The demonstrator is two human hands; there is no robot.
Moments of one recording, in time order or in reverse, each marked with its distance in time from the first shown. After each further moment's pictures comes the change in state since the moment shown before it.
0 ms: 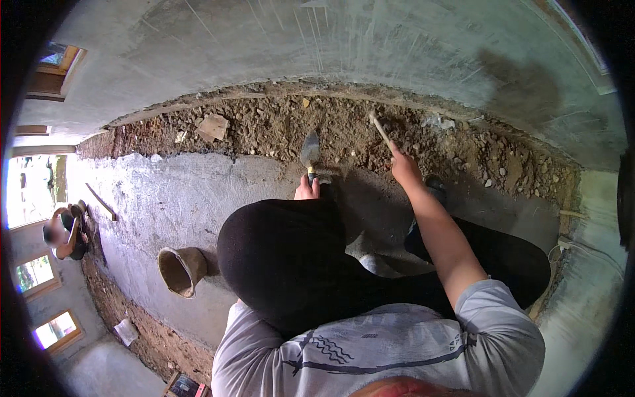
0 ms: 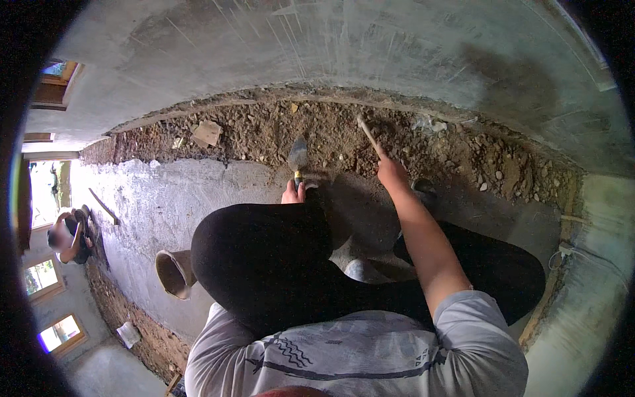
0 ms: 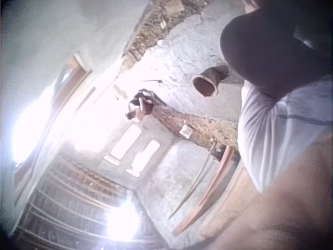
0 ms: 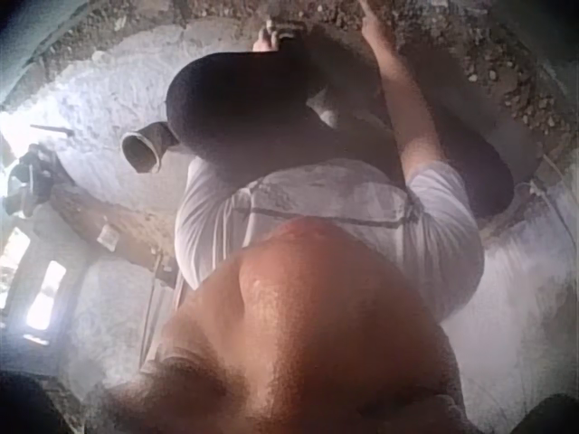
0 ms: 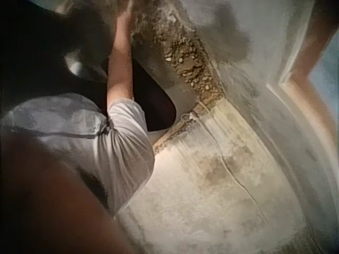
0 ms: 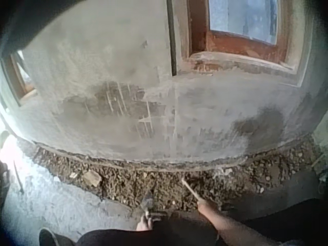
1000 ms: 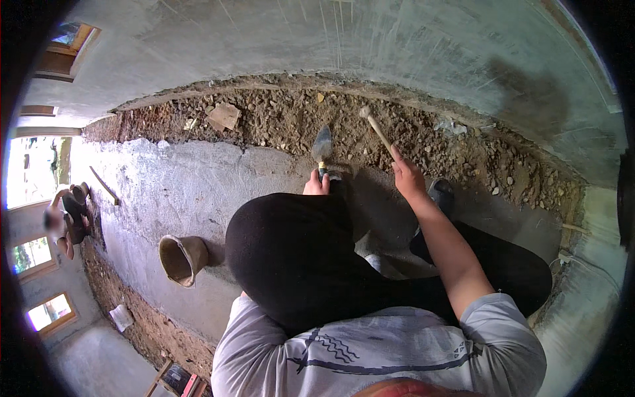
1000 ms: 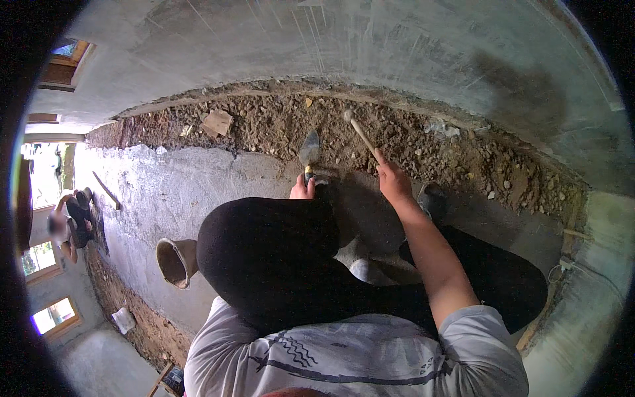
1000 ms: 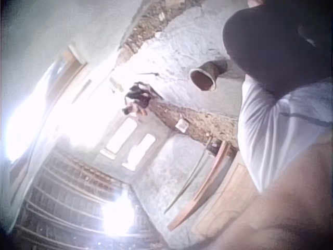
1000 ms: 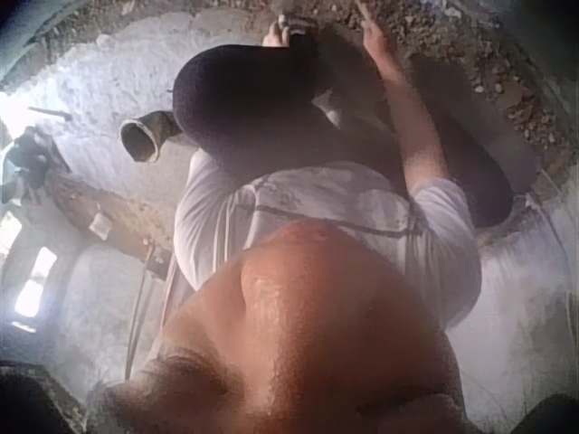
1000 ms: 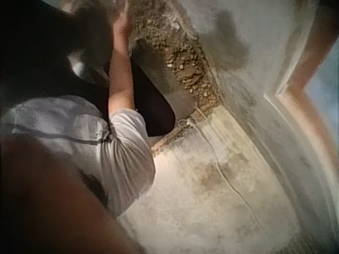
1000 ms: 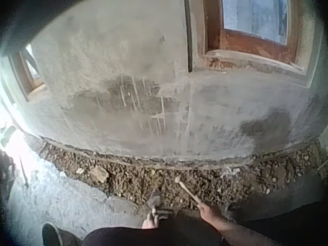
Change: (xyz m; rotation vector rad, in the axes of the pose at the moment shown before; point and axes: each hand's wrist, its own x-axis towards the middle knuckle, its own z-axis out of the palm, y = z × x) left_hand -0.001 0.006 -0.005 -0.026 -0.012 -0.029; right_hand -0.032 -0.015 0.010 0.119 0.051 -0.300
